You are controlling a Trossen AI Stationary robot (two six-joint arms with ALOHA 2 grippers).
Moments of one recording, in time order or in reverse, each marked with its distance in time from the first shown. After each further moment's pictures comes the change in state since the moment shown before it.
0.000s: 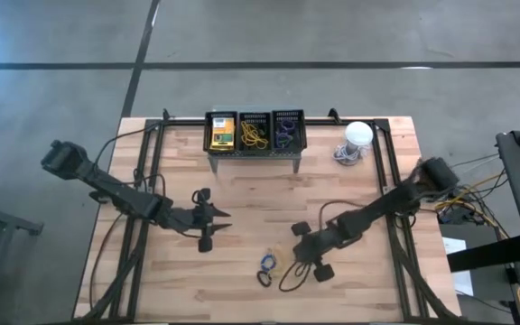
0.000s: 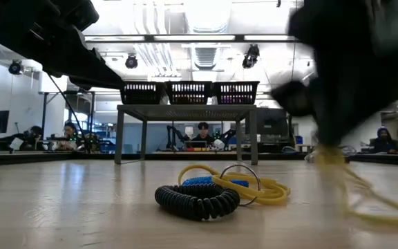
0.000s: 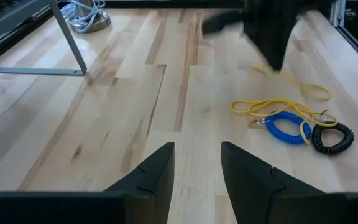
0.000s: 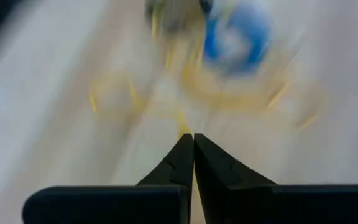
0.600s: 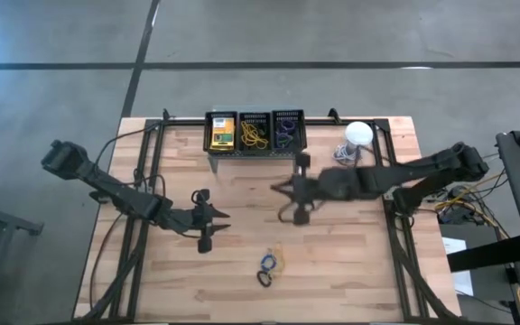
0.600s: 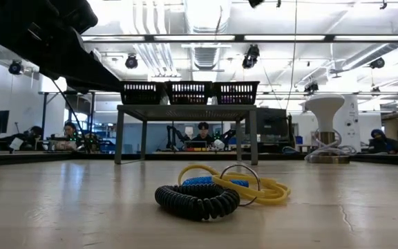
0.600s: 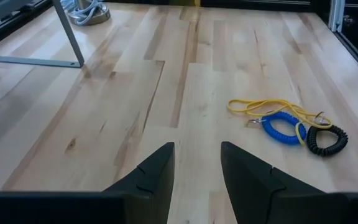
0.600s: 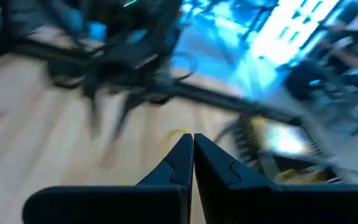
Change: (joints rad) left arm -0.007 0.001 -0.014 0.010 0.000 -0.053; right arm -0.242 -0.339 0.241 0.006 0.377 -0.318
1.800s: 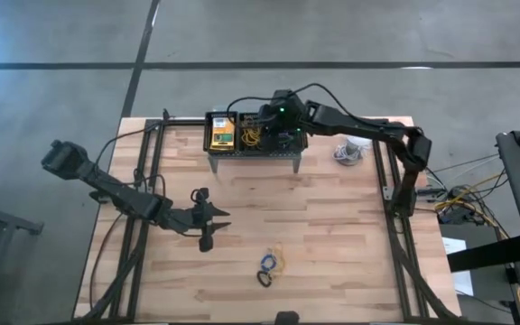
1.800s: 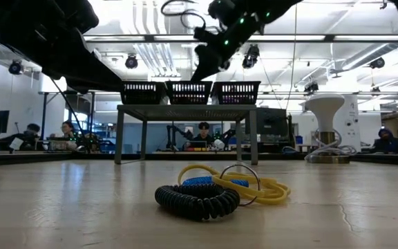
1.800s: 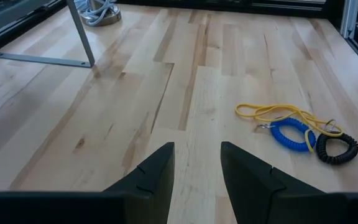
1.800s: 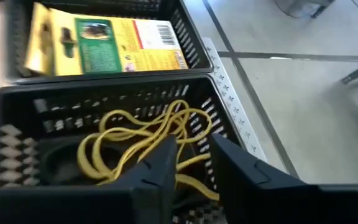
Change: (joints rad) left arm 0.003 0.001 0.002 0.002 -0.035 -0.021; right arm -0.602 0.470 0.515 -0.319 -0.222 -0.066
